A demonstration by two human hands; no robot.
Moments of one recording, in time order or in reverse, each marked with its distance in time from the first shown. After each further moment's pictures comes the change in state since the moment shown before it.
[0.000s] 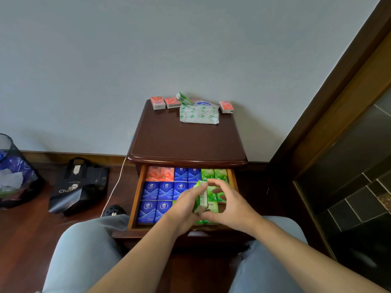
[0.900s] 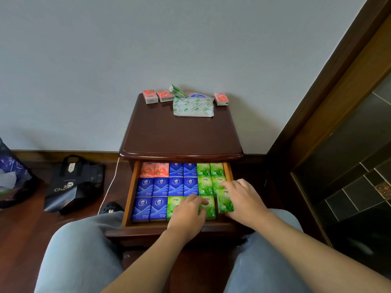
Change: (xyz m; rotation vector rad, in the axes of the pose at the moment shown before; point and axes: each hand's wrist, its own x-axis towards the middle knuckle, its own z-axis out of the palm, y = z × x) left_hand 0.019 -0.050 -0.021 1.551 0.248 0.427; right_hand -0.003 0.051 -0.016 -0.831 -0.021 -0.005
